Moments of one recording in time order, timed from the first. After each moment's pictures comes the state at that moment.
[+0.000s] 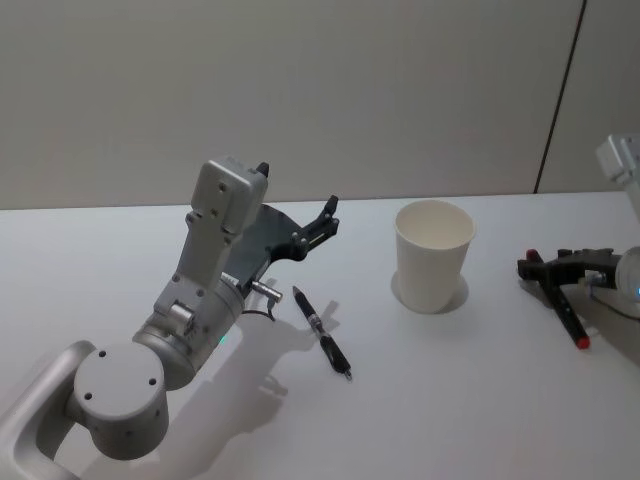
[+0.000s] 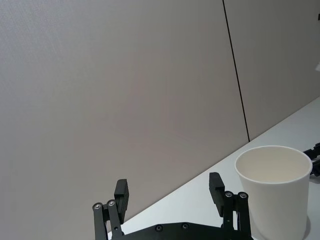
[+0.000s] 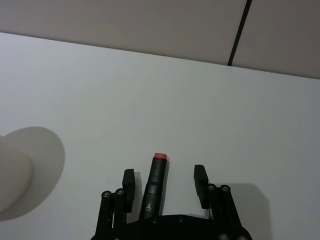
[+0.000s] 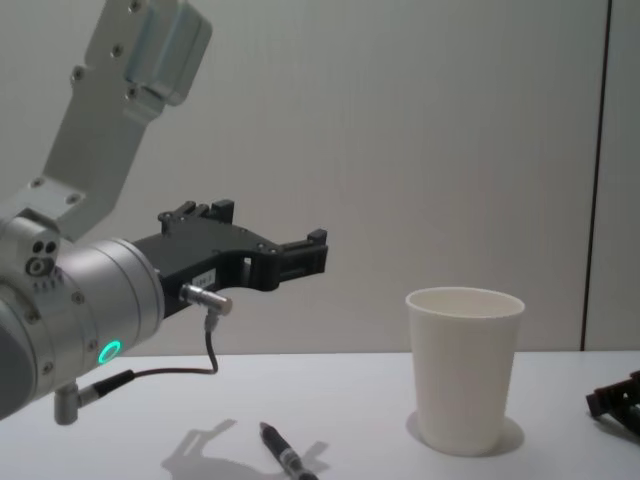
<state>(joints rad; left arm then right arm) -0.24 0.38 0.45 -1.63 -0.20 0.01 -0.01 0.49 0.34 -0.23 -1.19 0.25 0.70 0.38</state>
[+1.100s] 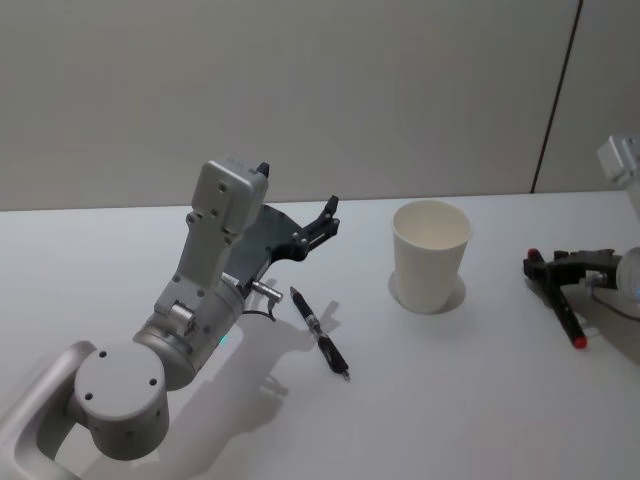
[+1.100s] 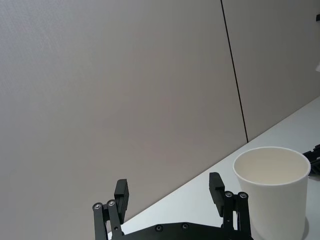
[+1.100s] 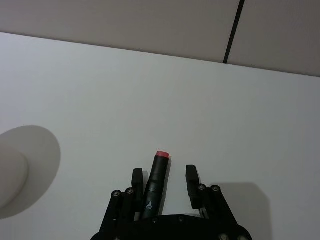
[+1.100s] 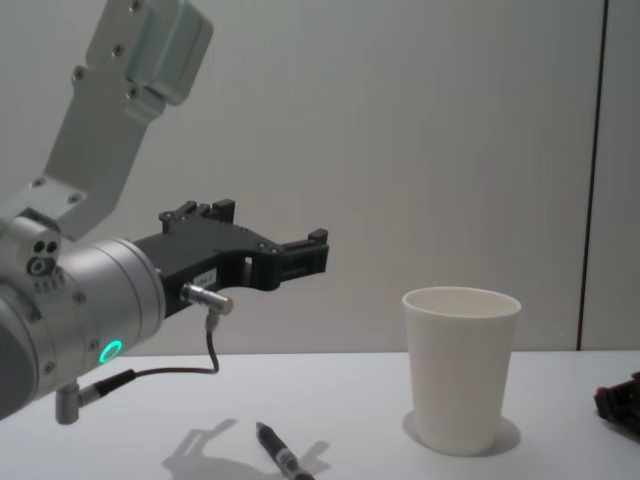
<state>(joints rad) -0.24 0.38 0.45 -1.63 -0.20 0.01 -0.01 0.49 0.34 -0.23 -1.19 0.25 0.70 0.38</state>
